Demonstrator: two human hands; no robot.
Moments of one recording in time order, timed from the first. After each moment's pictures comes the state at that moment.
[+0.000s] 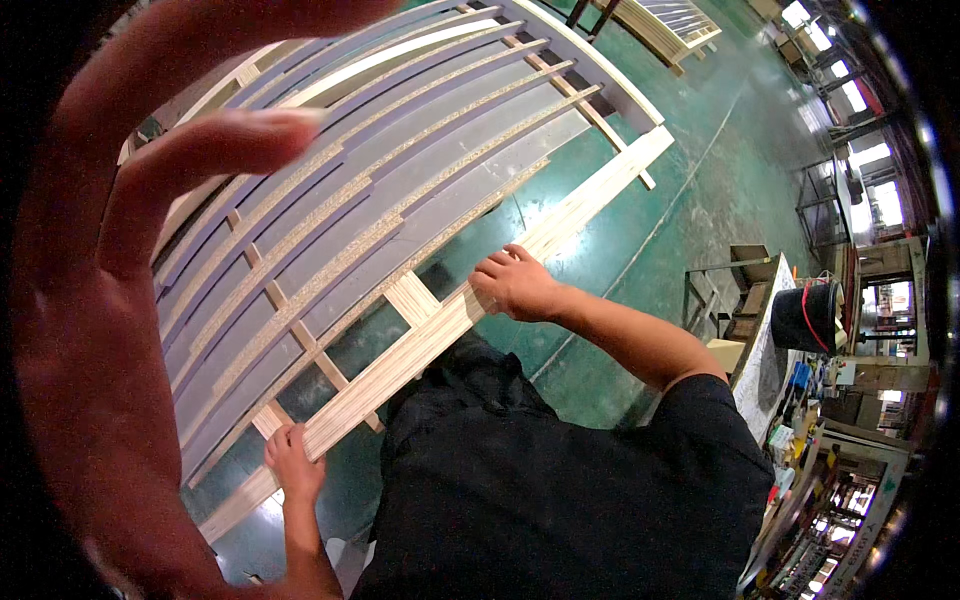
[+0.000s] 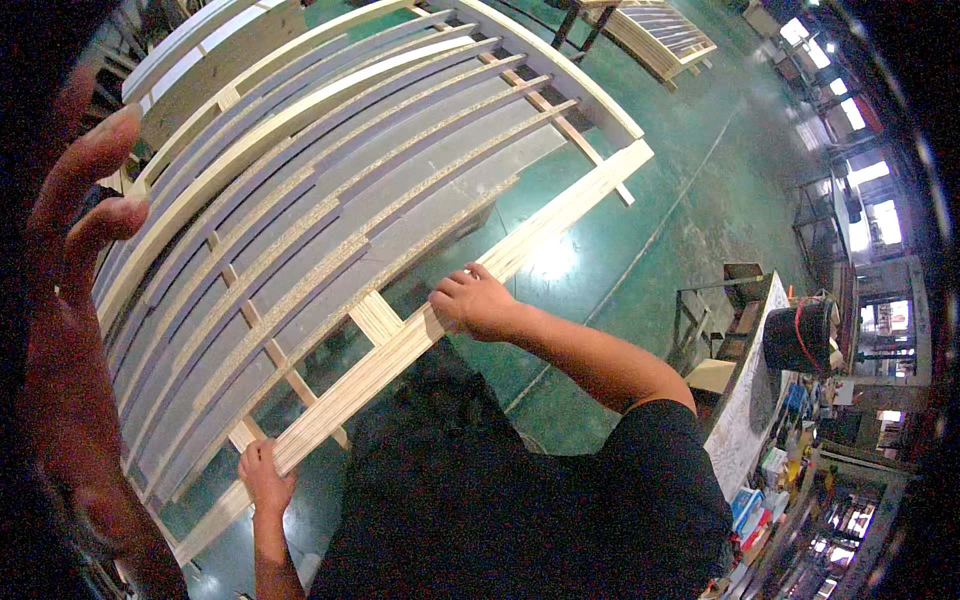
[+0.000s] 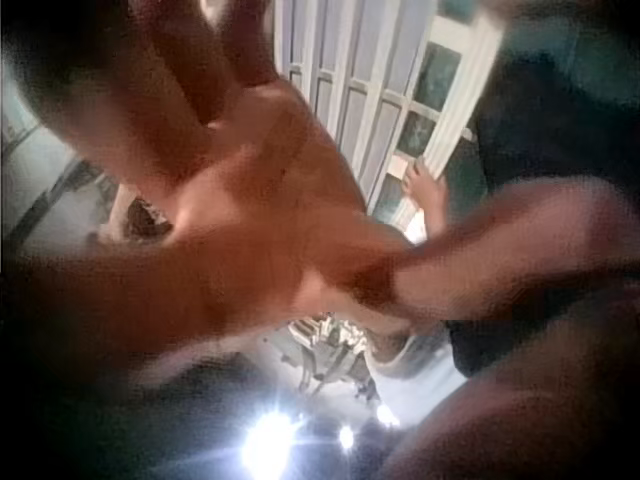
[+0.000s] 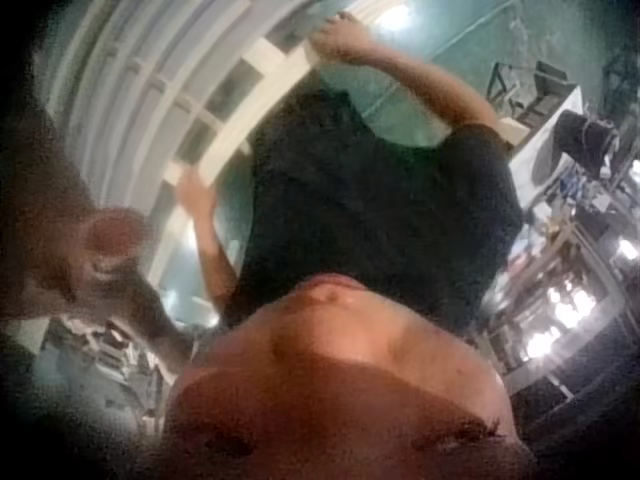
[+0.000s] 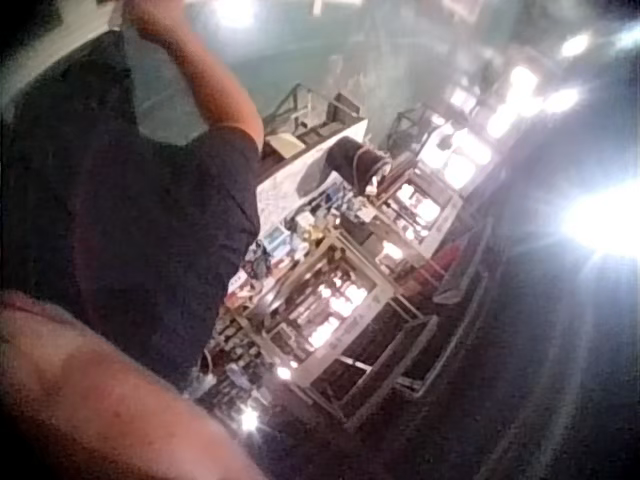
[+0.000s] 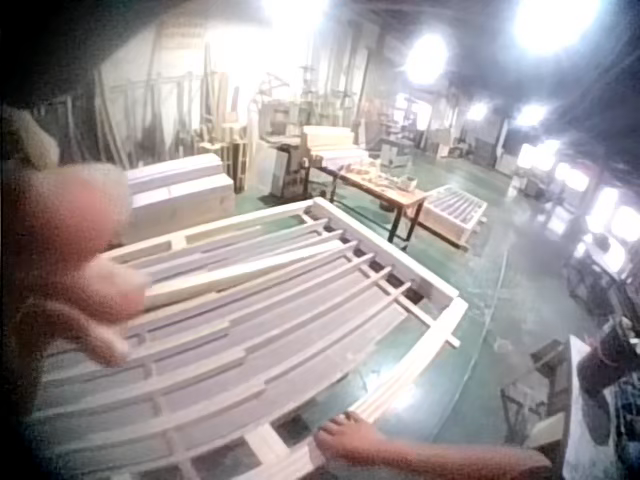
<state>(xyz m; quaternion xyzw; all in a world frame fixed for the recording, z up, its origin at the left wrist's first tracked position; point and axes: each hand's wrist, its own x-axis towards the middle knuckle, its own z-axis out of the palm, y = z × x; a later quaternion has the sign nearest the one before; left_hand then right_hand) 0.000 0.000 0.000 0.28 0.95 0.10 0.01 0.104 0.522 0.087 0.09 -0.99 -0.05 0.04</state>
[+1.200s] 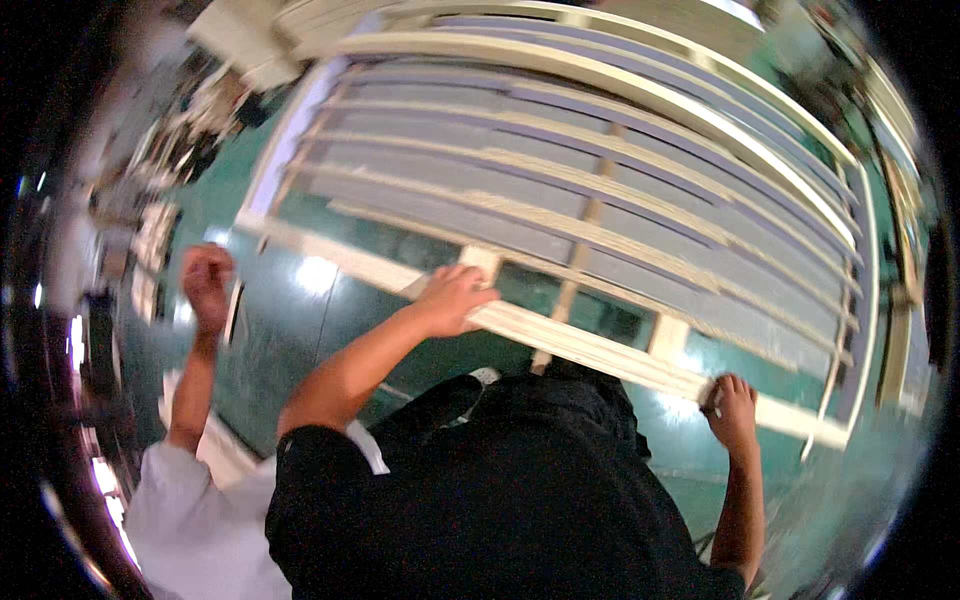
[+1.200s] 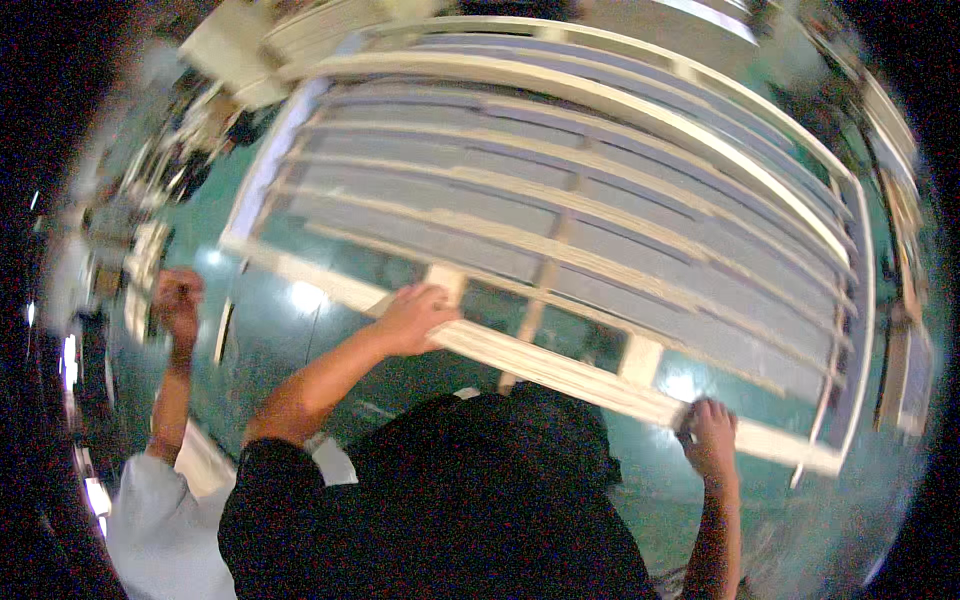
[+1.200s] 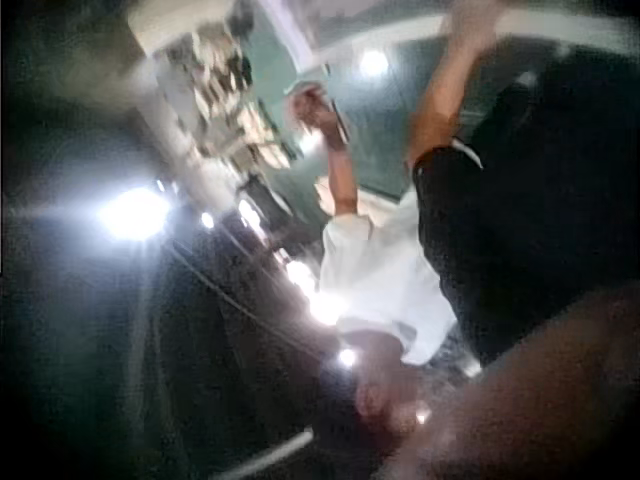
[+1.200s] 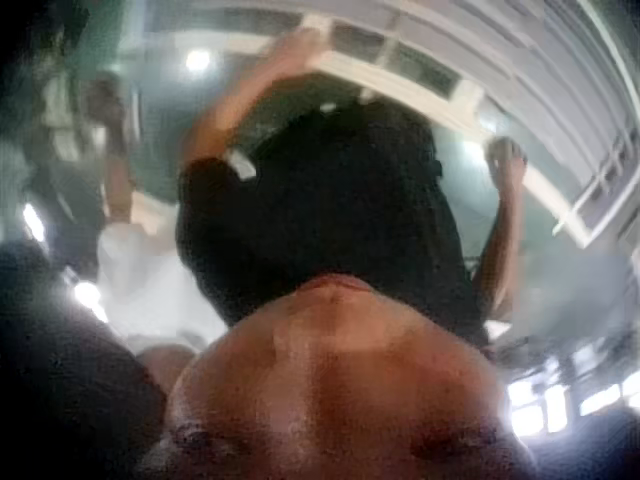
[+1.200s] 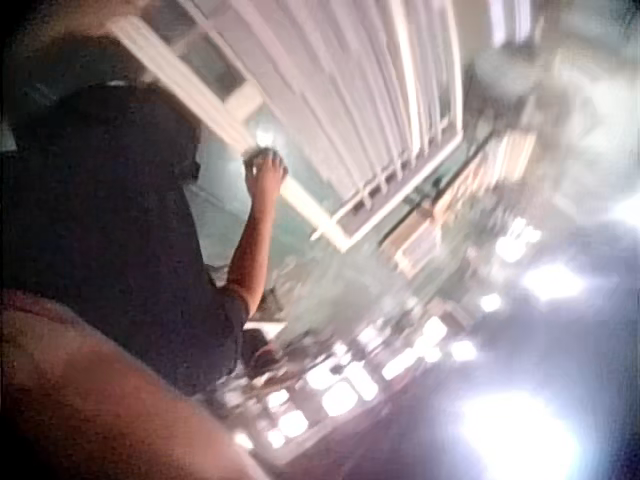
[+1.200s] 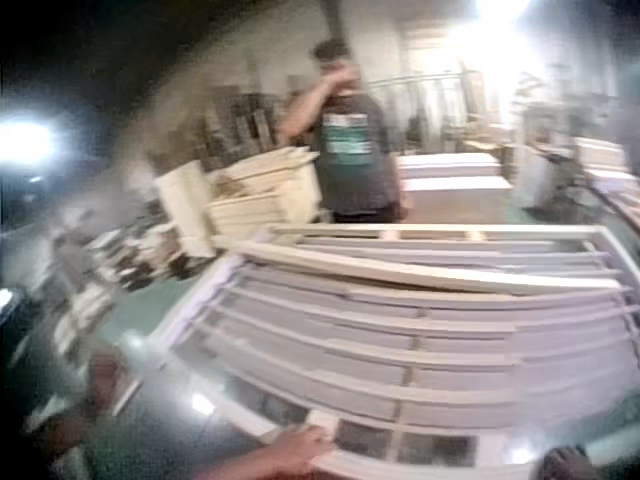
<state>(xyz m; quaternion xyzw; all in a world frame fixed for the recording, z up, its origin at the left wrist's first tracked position) 0.086 -0.163 0.044 0.29 0.94 0.07 0.15 0.193 0.439 0.069 0.08 -0.98 0.09 -0.14</state>
